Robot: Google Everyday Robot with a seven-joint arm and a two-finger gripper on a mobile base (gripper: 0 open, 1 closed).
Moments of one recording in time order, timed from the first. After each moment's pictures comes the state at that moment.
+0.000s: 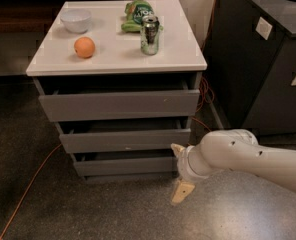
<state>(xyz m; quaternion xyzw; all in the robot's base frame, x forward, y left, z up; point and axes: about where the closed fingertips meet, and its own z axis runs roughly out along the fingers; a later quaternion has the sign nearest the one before) 0.480 -0.101 0.599 -0.66 0.71 0.05 0.23</state>
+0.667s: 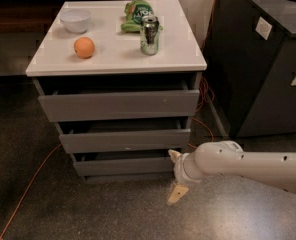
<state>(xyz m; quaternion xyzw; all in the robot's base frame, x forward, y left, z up) 0.508 -0.100 0.522 -0.65 0.72 0.06 0.25</state>
